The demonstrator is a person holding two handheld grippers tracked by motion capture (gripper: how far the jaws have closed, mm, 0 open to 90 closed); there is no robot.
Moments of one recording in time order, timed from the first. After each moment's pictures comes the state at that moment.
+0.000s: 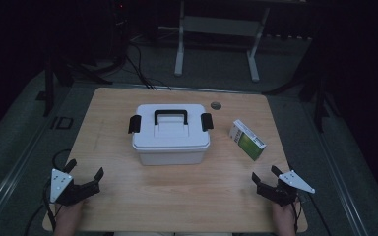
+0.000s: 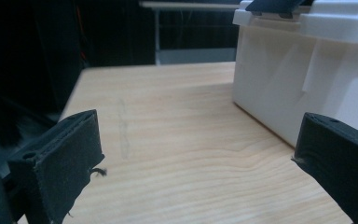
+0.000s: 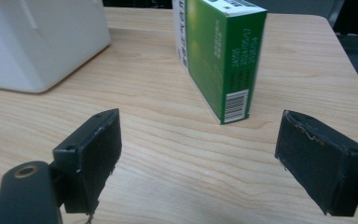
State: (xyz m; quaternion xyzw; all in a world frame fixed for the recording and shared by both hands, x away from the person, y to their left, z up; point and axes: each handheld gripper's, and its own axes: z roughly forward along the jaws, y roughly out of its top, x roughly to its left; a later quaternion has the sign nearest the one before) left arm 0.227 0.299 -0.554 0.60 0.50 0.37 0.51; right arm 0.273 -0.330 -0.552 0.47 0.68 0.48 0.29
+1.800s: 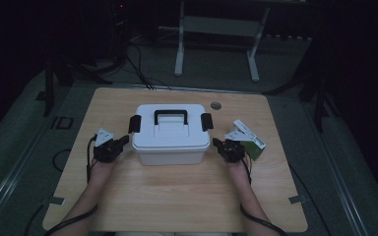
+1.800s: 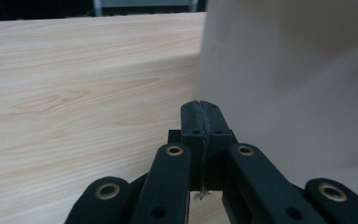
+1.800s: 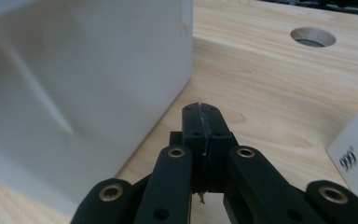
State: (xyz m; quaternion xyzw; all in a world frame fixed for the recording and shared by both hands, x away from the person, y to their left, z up) left arm 0.368 0.237 -0.555 0.70 0.47 0.25 0.48; right arm 0.401 -0.192 -0.538 0.41 0.76 0.46 0.20
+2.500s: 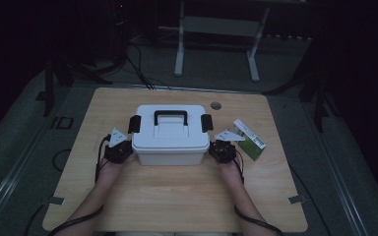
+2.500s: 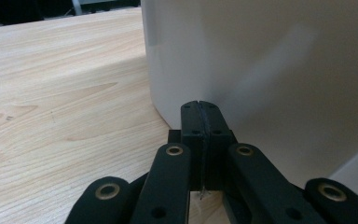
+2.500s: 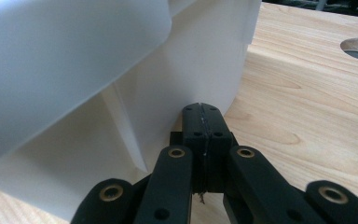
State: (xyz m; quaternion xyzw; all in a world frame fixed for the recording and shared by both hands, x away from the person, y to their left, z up) left arm 0.365 0.208 -0.551 0.73 0.44 0.25 0.46; right arm 0.391 -0.166 -0.534 0.39 0.77 0.46 0.19
